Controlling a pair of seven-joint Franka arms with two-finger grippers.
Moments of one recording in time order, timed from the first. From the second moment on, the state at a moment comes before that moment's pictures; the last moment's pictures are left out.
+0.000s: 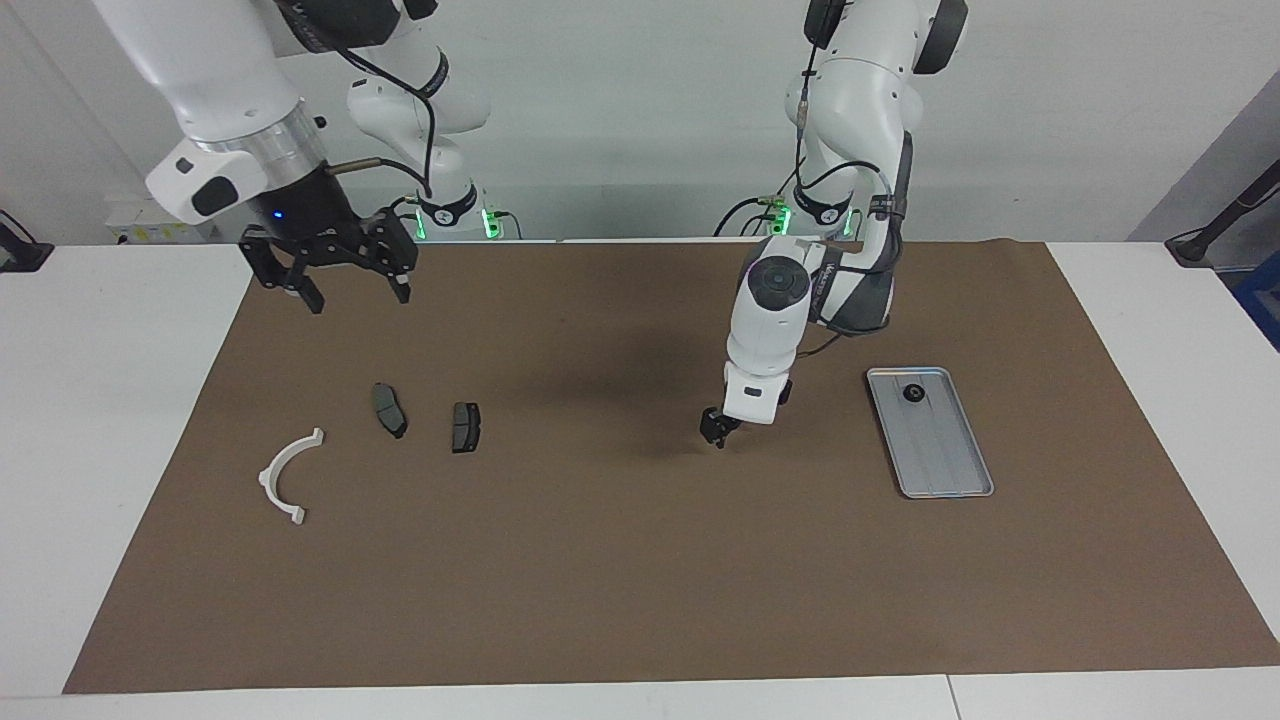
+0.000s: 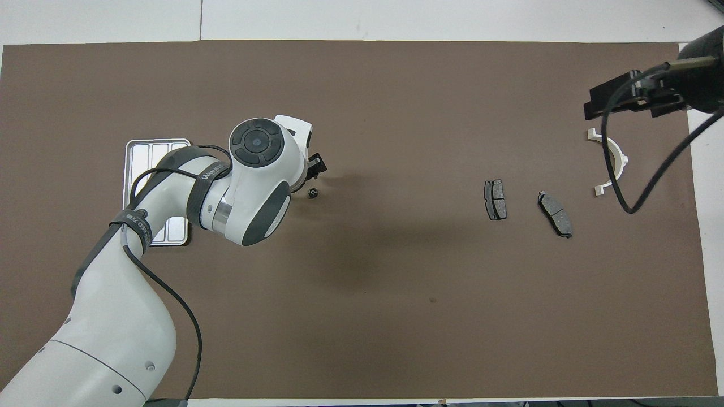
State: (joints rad) left arm -0.42 0.43 -0.09 -1.80 0.07 2.24 -0.98; right arm 0.05 0.20 -0.01 -1.22 0.10 1.49 0.01
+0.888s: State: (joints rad) left arm -0.46 0.43 -0.09 -1.82 0.07 2.28 -1.05; right arm -0.02 0.03 0.00 -1.46 0.01 1.49 -0.01
